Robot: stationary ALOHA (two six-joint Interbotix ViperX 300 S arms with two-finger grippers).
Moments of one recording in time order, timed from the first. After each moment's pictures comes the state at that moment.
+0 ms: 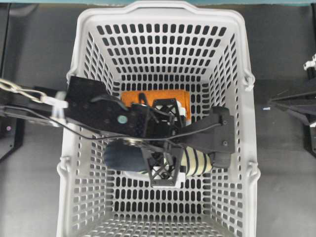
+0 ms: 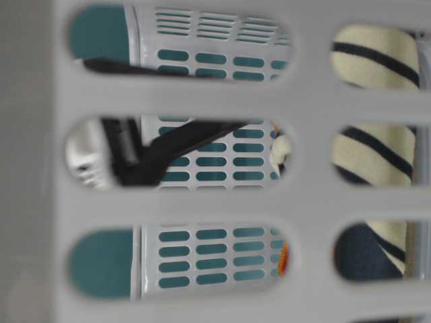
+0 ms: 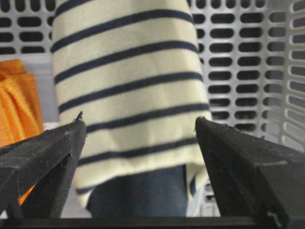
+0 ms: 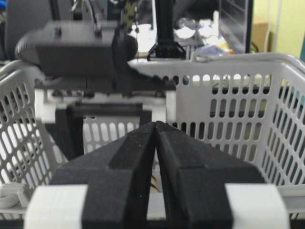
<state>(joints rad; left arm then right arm) -0.15 0.27 -0.16 0.04 1.02 -0.13 0.03 -1.00 1.21 0.01 -0.24 0.01</state>
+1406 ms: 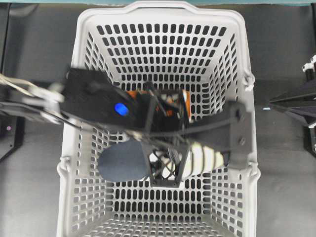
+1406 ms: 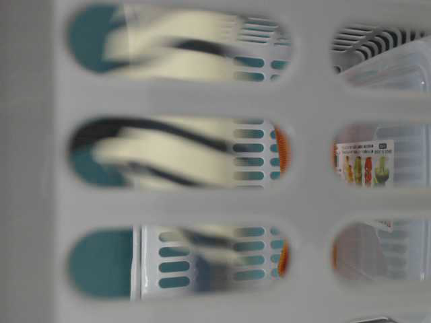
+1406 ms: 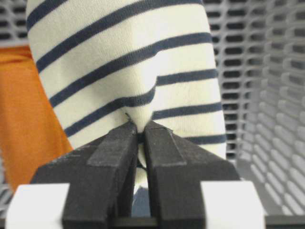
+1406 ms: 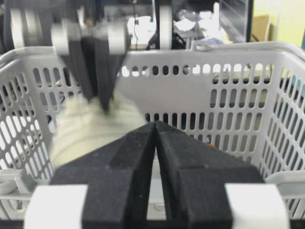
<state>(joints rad) -0.16 0.30 -0.53 0.04 1.41 -0.10 0.03 -1.00 1.22 0.01 -0.24 0.01</state>
